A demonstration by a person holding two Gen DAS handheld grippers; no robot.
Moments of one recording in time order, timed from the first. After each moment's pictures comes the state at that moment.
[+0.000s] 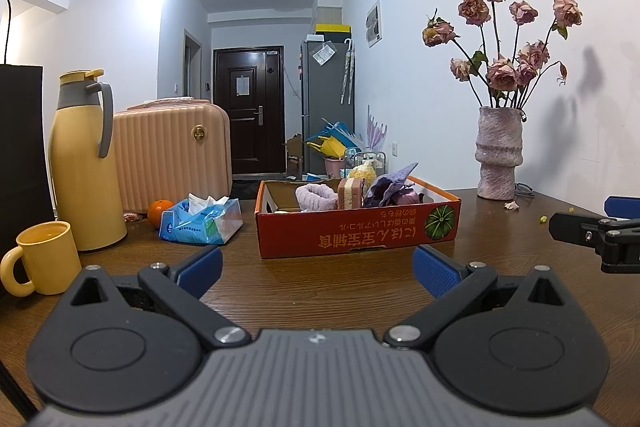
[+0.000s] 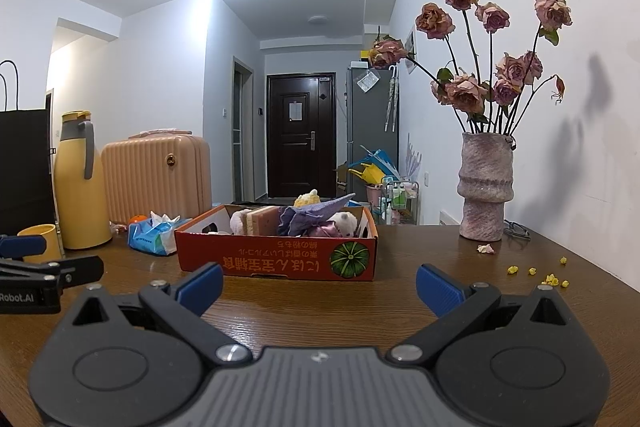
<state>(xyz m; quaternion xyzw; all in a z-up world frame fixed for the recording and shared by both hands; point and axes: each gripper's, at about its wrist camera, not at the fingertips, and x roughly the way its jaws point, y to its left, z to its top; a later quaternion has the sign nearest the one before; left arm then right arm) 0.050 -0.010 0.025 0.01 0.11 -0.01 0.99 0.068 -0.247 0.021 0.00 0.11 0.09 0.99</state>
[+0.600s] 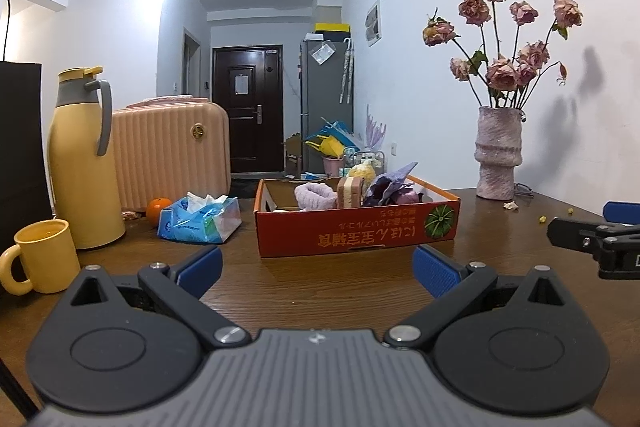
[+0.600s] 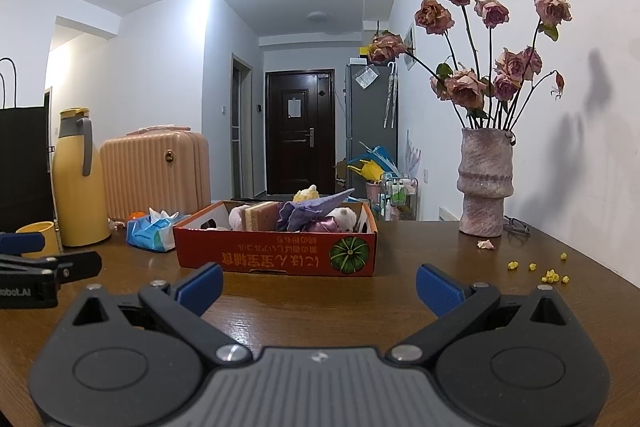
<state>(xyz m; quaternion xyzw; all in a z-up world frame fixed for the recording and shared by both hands) 0.052 -0.008 0.024 0.01 0.11 -0.01 0.99 0.068 -0.241 0.019 0.00 0.11 0.09 0.99</state>
